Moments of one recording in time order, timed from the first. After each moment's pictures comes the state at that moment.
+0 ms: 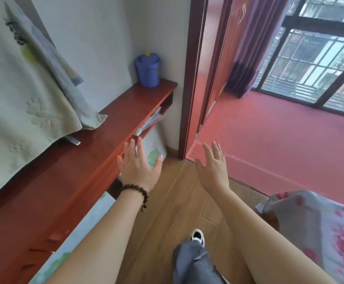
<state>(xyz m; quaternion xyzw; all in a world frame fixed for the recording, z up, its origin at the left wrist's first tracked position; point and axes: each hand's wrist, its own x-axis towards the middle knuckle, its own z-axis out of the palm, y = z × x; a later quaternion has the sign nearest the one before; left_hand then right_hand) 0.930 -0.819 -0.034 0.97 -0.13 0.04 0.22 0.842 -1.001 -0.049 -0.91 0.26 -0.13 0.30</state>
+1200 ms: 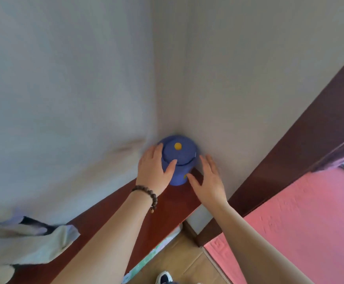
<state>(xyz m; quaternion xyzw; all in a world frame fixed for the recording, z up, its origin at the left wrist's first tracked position) 1.469 -1.032 -0.013 0.95 -0.06 0.07 0.30 1.429 -1.202 -0.037 -0.93 0.06 -0.04 0.37</state>
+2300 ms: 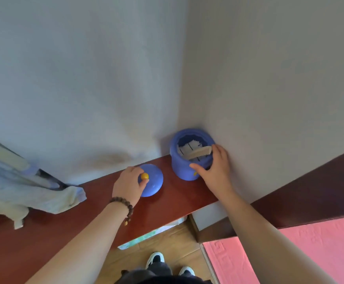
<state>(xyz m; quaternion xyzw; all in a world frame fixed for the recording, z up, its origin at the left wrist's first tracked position) 1.417 -0.972 -0.089 0.96 0.14 0.03 0.26 1.496 -1.218 -0.056 -0.90 -0.04 -0.01 0.43</state>
